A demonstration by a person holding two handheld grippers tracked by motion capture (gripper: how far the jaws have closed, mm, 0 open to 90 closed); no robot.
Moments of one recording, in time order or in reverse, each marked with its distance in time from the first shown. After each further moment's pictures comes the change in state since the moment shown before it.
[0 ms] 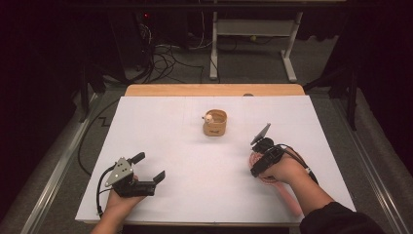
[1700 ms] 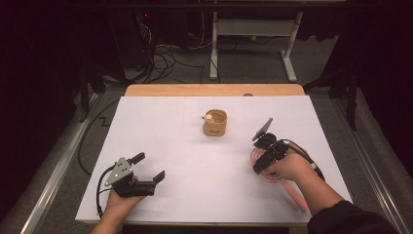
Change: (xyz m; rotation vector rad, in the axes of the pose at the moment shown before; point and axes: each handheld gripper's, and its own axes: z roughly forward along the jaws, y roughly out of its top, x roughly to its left) left arm 0.001 -0.001 0.000 0.006 0.000 -0.013; right arm -0.002 0.001 -0.028 0.002 -0.002 -0.039
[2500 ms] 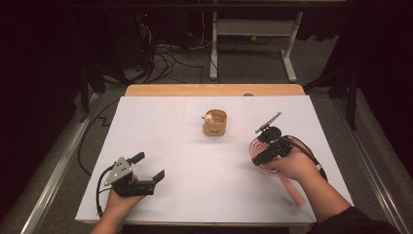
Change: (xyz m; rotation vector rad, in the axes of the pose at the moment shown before) left arm 0.000 0.000 0.000 -0.008 0.001 -0.008; right arm 0.001 -0.005 -0.027 -0.202 -0.016 0.008
